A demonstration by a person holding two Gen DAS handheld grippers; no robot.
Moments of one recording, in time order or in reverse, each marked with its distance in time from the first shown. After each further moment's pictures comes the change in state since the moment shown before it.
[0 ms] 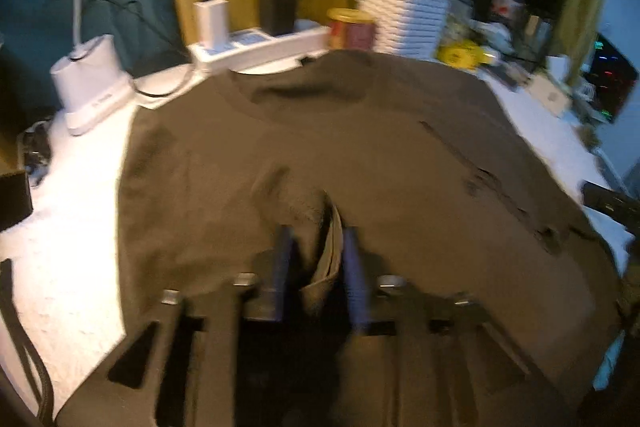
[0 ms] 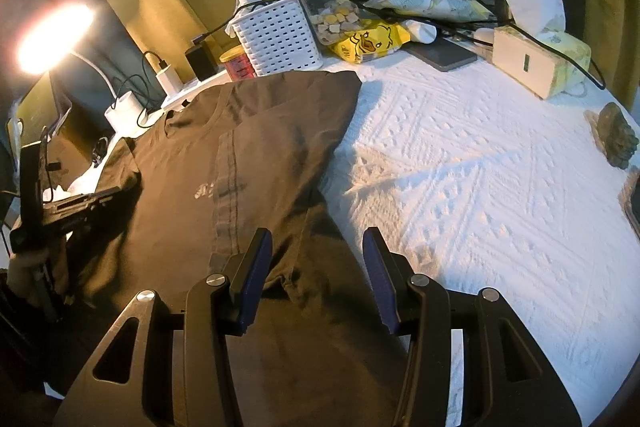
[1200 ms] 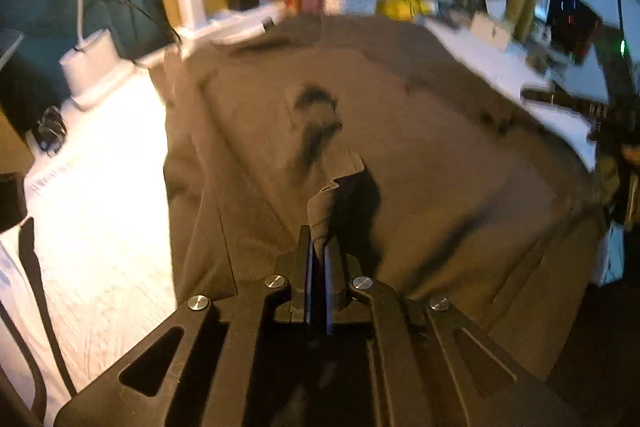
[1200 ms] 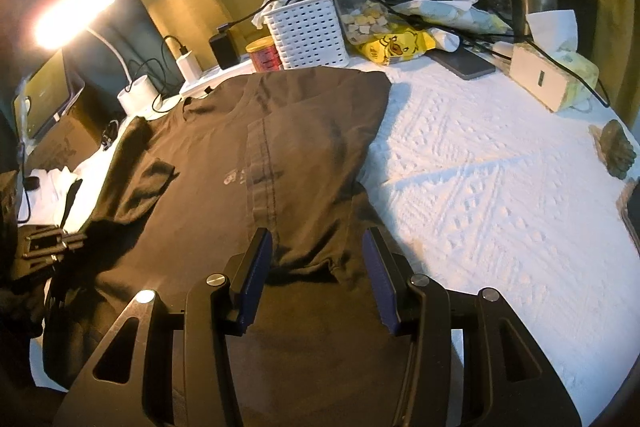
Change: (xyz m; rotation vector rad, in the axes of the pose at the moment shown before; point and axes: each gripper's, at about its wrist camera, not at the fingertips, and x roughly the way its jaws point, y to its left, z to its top) left arm -0.055 -0.011 -0.060 0.166 0.096 -0.012; right arm -0.006 0.034 -0.009 -0.065 0.014 -0.006
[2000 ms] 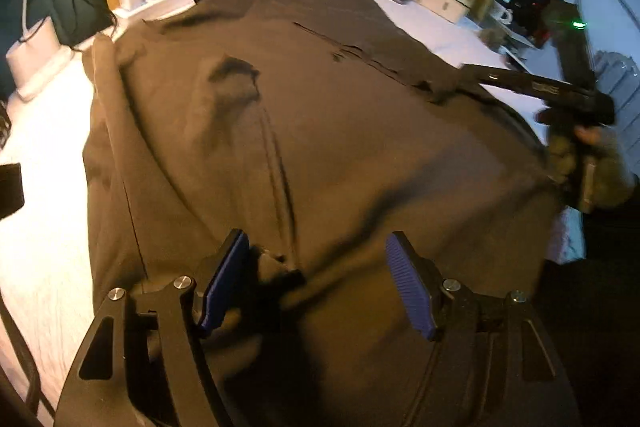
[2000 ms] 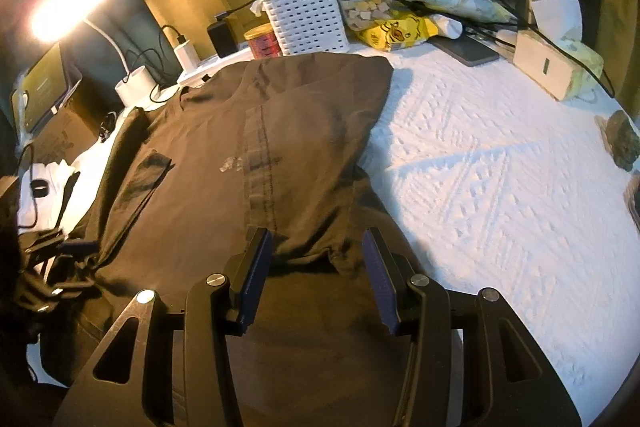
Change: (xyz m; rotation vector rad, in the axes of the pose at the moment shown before) left arm -0.005 -0.033 -0.001 0.016 0.078 -0.208; right arm 0.010 -0.008 -0.006 0.016 0.029 0.000
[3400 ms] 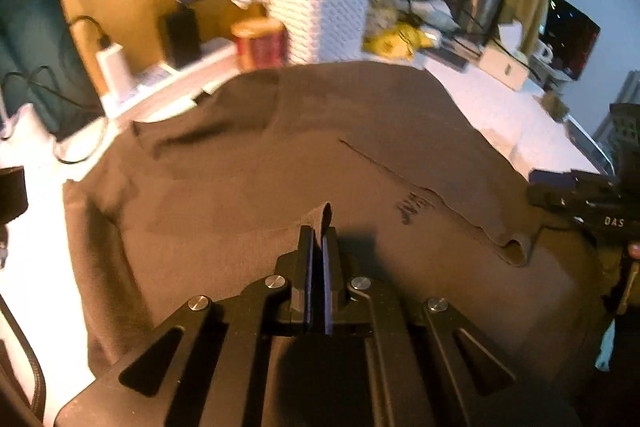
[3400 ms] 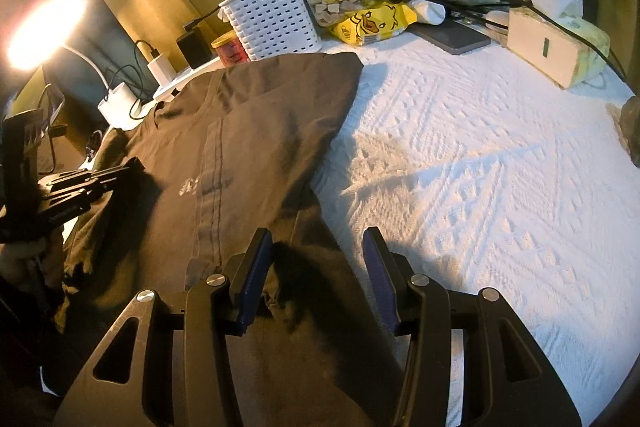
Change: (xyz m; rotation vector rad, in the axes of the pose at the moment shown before) left arm 0.062 0.027 0.124 0.001 -0.142 0.134; right arm 0.027 -0.036 0.017 0.048 -0.002 0.018
